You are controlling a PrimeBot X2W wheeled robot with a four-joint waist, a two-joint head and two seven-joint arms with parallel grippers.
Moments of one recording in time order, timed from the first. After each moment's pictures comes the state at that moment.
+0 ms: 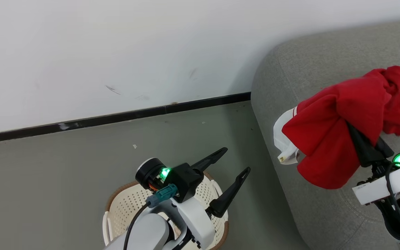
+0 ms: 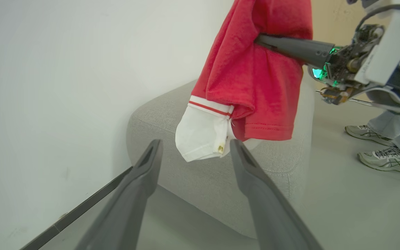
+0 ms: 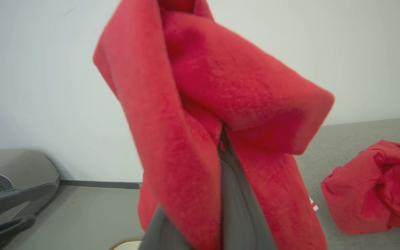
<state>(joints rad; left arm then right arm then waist) -0.45 0.08 -0.75 0.12 -0.45 -0.09 -0.06 -0.21 -0.41 0.23 -0.01 0.61 0.12 -0.26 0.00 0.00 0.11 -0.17</state>
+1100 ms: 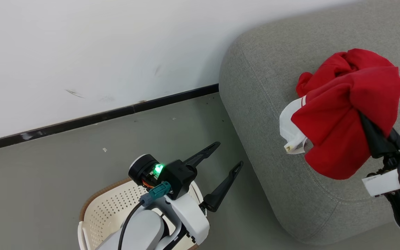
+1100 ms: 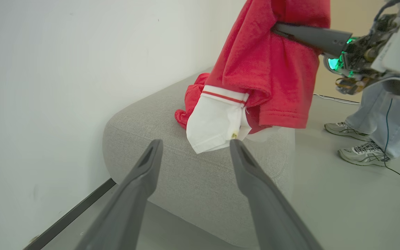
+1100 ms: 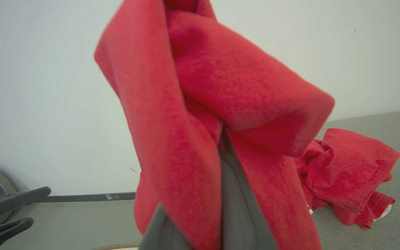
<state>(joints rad) -0.46 0.09 -0.74 0.13 -0.43 -0.07 -0.09 -0.22 -0.41 0.18 -0.03 0.59 0.12 -0.26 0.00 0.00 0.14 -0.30</state>
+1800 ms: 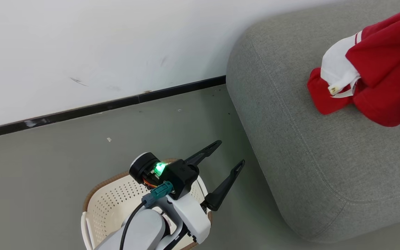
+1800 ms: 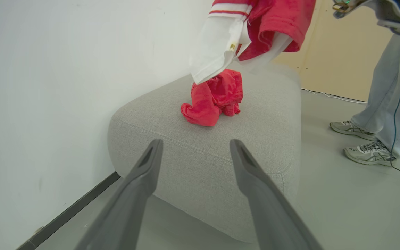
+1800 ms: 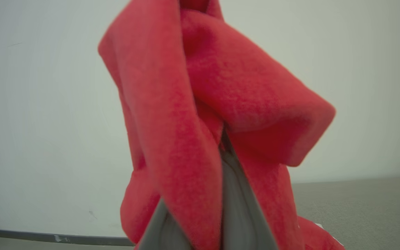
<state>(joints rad) -0.46 0.10 -0.75 0.12 -0.42 -0.07 -0.09 -0.38 -0.52 0.05 -0.02 0.58 0.12 -0.26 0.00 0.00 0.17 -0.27</state>
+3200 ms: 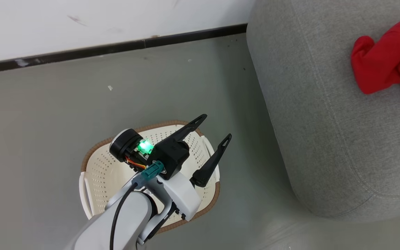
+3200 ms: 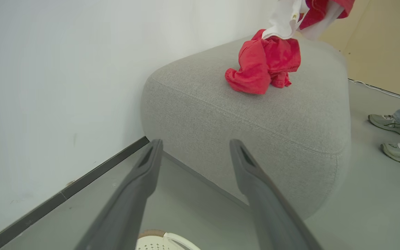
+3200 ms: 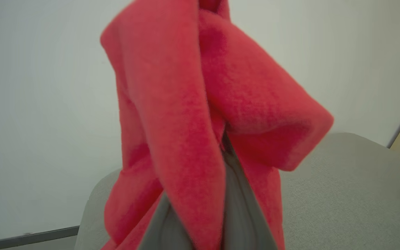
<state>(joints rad) -0.52 0.16 -0.70 0.01 -0.38 0.00 0.02 -0.66 -0.70 -0.06 0.46 0.56 0.12 -0.26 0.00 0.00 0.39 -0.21</state>
